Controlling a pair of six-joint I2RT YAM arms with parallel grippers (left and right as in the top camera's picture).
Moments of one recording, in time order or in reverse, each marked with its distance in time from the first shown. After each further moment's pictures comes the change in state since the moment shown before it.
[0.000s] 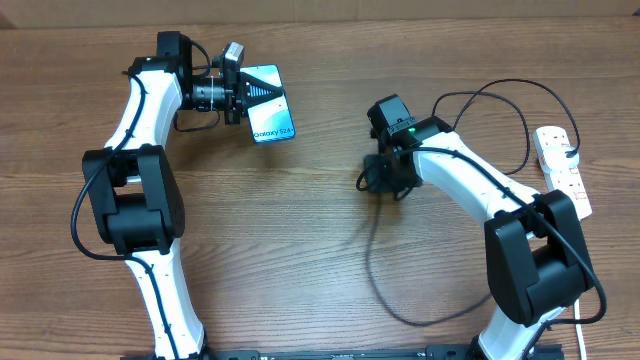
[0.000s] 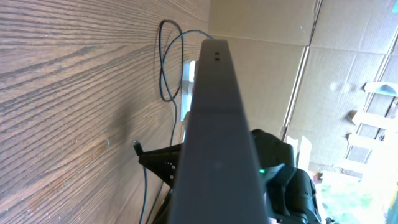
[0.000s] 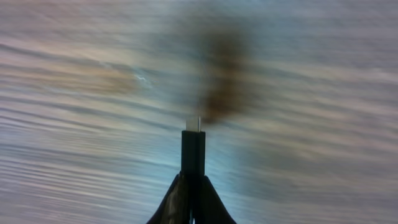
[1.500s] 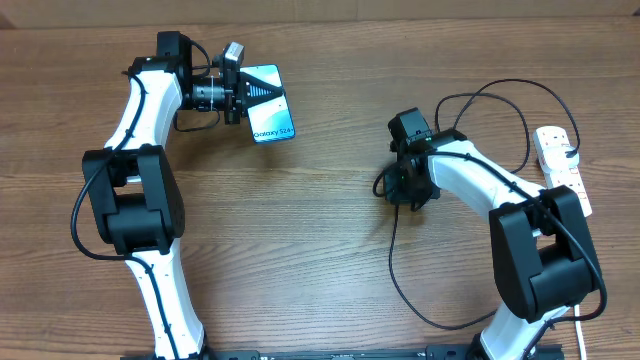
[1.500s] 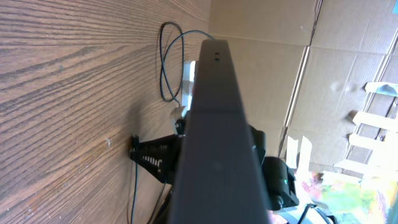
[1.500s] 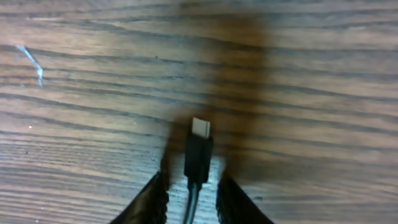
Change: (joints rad) left arm 0.000 0.000 0.000 0.000 -0.003 0.000; right arm -0.079 0.000 -0.138 0.122 -0.037 -0.025
